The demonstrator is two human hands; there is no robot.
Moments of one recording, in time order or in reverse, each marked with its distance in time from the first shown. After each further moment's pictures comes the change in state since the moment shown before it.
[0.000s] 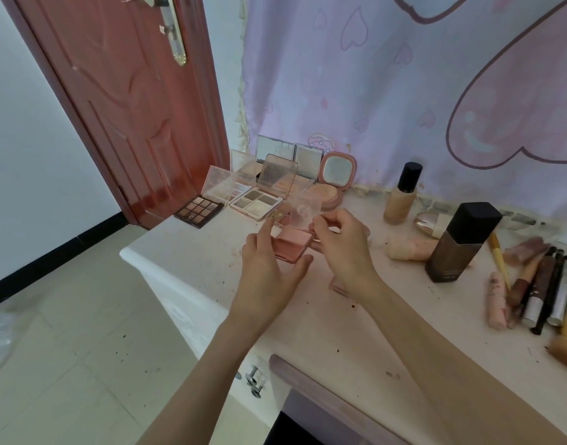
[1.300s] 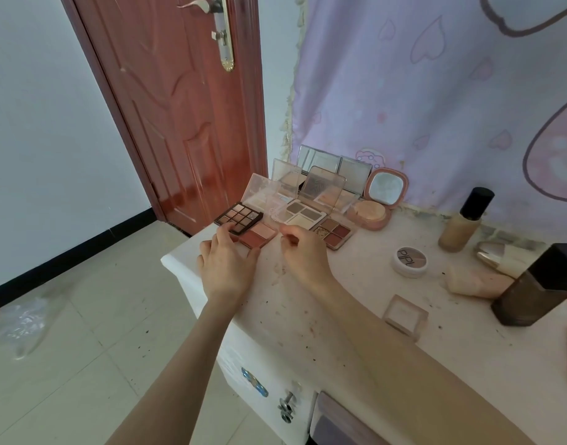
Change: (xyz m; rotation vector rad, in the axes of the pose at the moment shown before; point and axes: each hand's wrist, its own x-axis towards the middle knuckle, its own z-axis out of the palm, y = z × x) left_hand 0.061 -0.105 -0.053 0.343 0.258 -0.333; right_hand 0.027 0.026 0.113 -0.424 -0.247 -0.172
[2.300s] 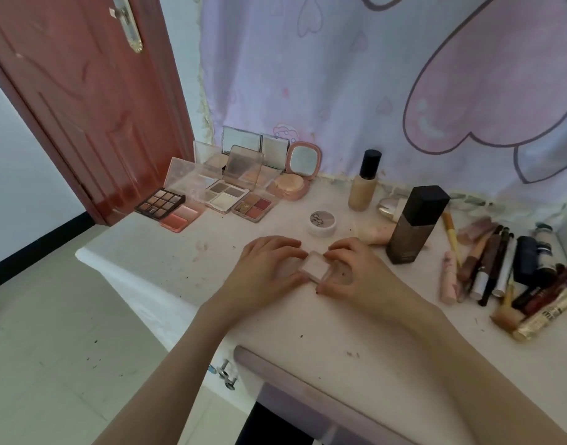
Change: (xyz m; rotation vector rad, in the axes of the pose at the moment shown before) left_hand -0.095 0.087 0.034 -0.089 -0.527 0.799; right_hand -0.110 0.062 -0.182 -0.480 -0.245 0.019
